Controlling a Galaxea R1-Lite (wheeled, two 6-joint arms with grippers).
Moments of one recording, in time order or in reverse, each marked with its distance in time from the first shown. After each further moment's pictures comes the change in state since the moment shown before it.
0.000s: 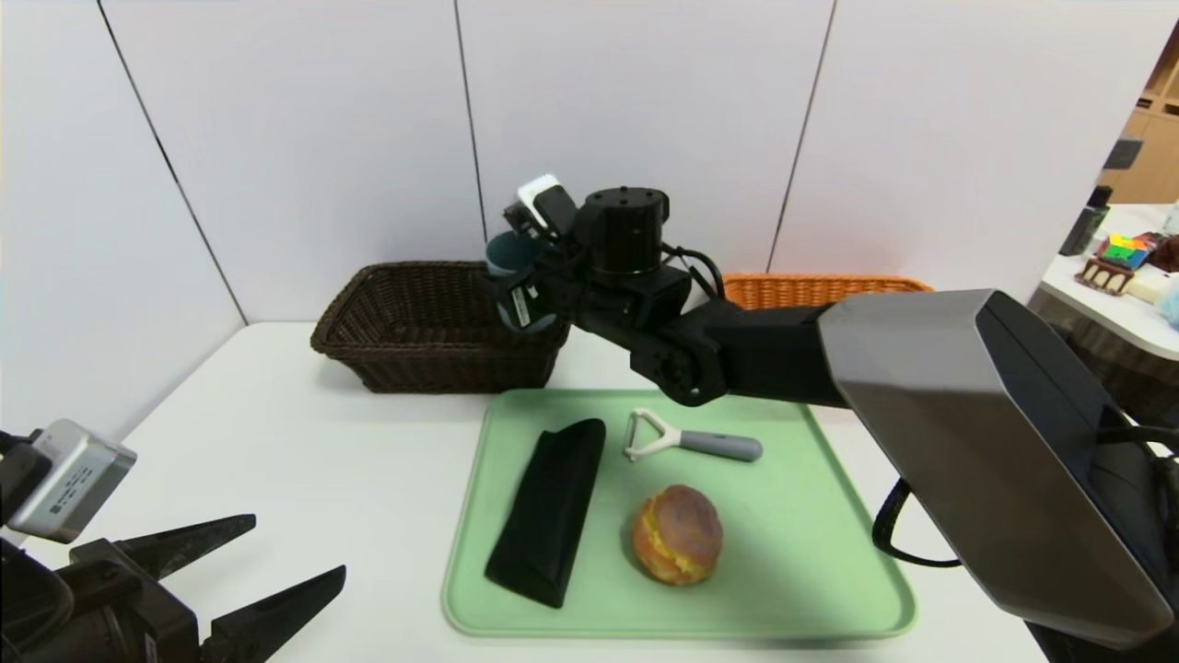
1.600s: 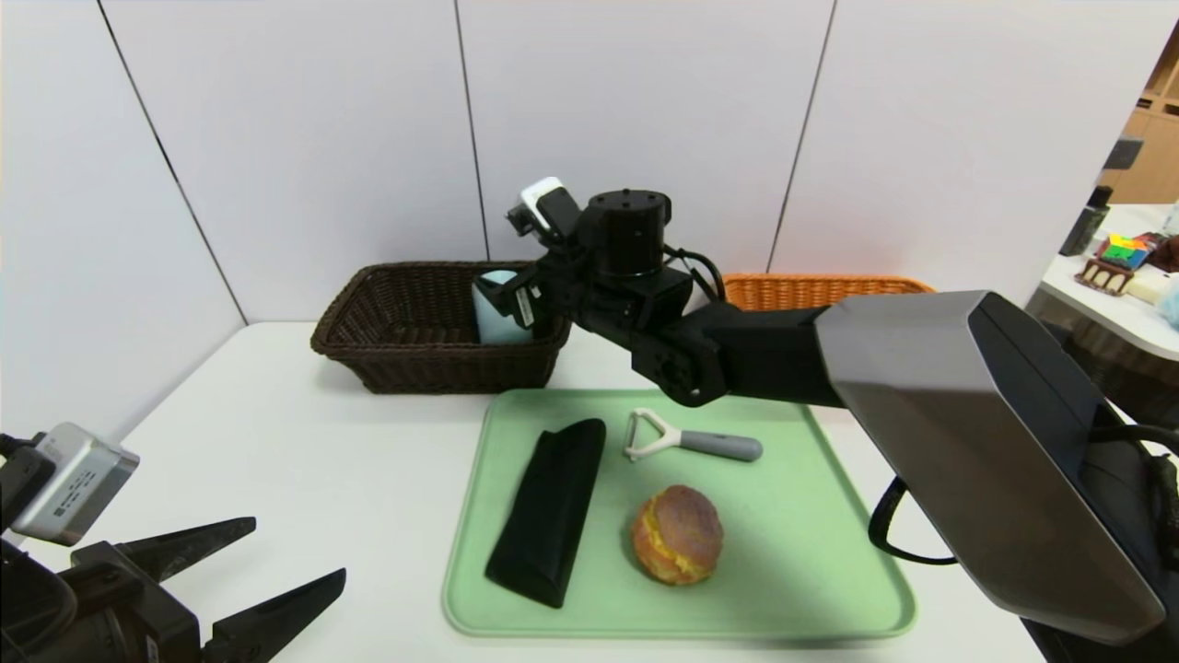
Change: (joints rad) left arm 0.001 0.001 0.005 0.000 0.000 0.001; right arm -0.008 0.007 0.002 -0.014 -0.014 -0.013
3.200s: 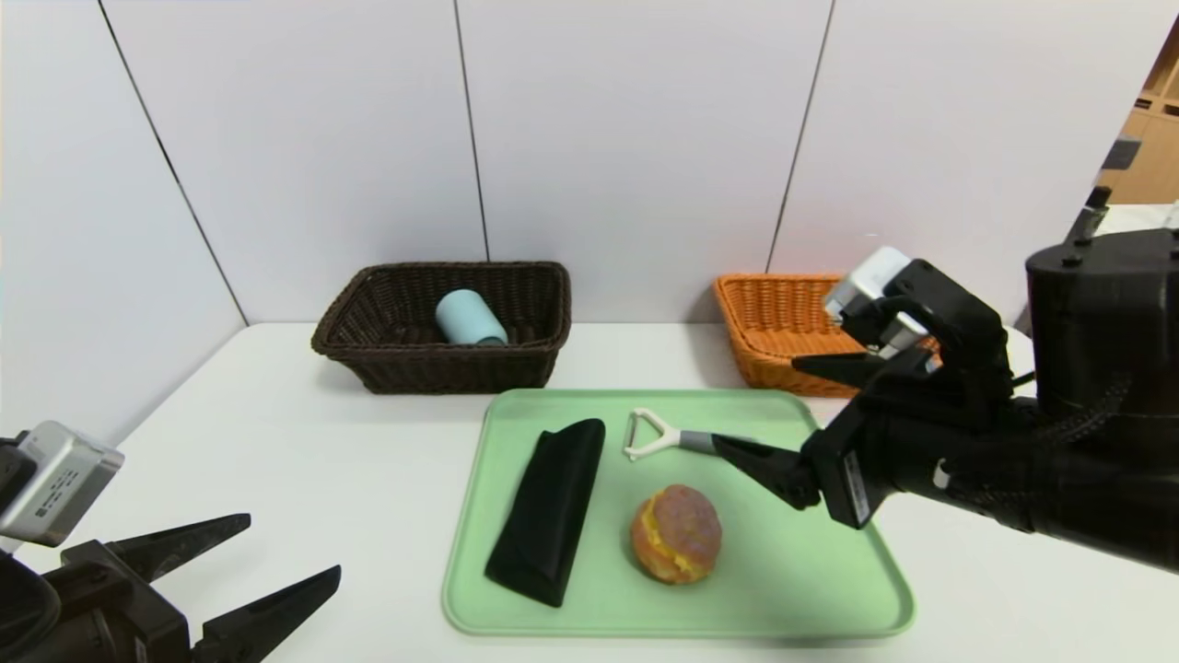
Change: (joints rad) left arm 0.000 -0.019 -0.002 0.000 0.000 -0.002; right arm -0.010 -0.999 1.176 0.213 -0.110 0.080
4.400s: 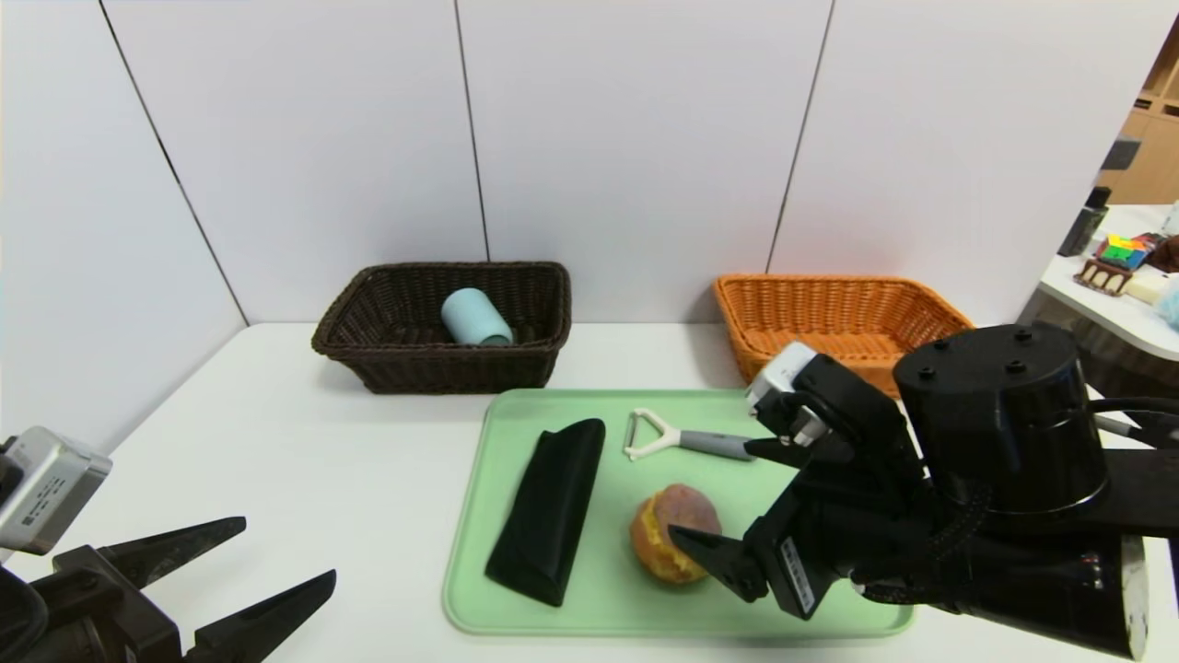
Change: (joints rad) left arm 0.000 -0.019 0.008 0.001 -0.001 0.000; right arm 0.104 0.098 0.061 -0.012 0.001 0.112
